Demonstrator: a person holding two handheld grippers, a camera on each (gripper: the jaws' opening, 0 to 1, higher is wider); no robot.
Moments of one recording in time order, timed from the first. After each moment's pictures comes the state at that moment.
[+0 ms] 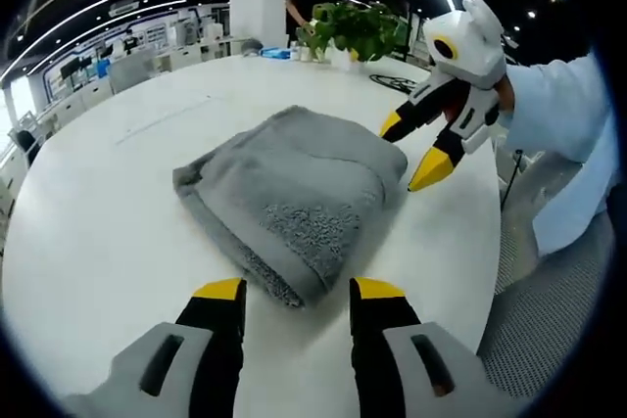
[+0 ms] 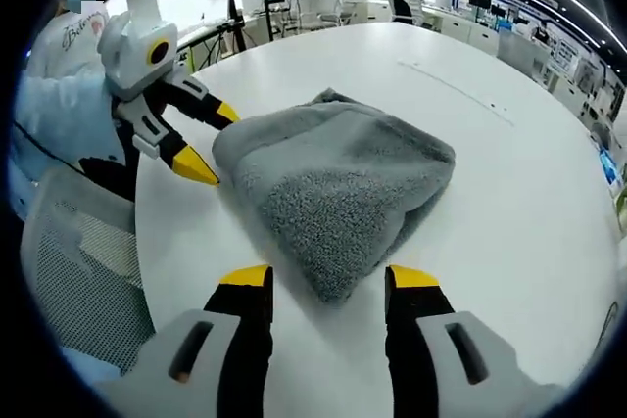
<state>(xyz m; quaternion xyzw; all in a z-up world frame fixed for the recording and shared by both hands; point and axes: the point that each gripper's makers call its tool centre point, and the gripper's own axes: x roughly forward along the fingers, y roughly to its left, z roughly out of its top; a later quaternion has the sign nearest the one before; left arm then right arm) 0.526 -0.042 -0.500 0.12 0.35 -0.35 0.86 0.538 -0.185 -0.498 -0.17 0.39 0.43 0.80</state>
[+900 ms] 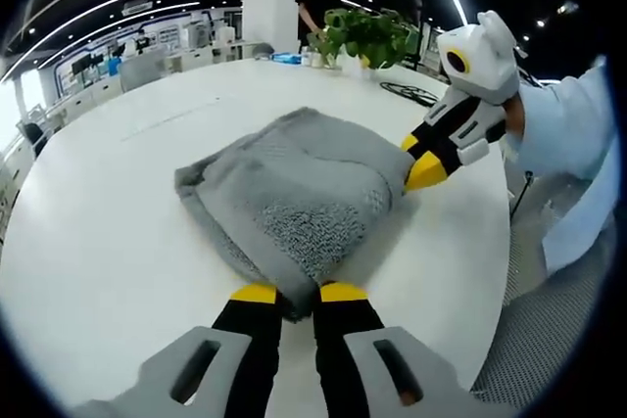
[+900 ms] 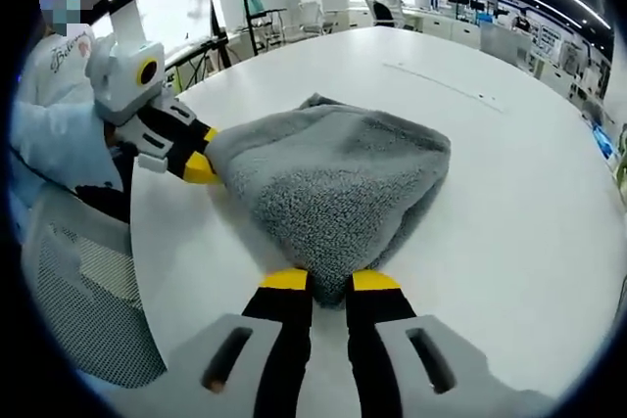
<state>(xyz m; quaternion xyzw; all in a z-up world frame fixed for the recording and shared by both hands) 0.535 -0.044 -0.501 0.11 0.34 -0.34 0.87 0.547 -0.181 -0.500 -0.13 0.39 0.41 0.81</state>
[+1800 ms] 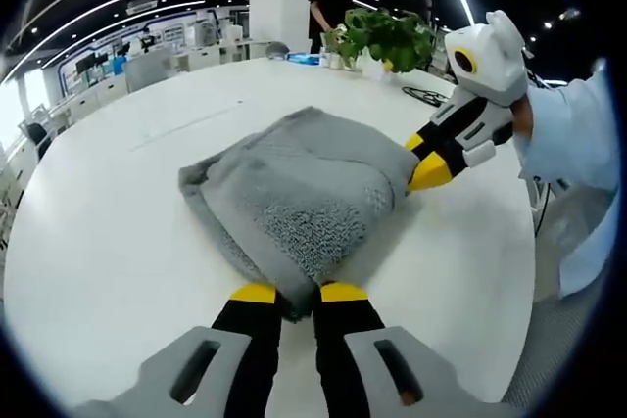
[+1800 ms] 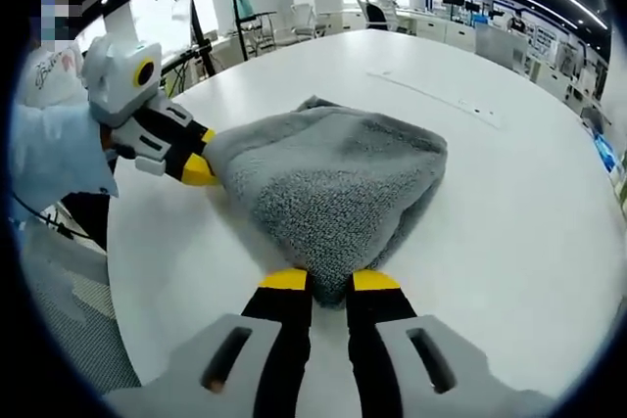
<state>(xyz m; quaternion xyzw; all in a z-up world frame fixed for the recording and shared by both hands) 0.595 -0.026 -0.499 0.11 0.34 -0.33 0.87 0.606 -0.163 -0.500 -0.13 0.39 0.40 0.82</state>
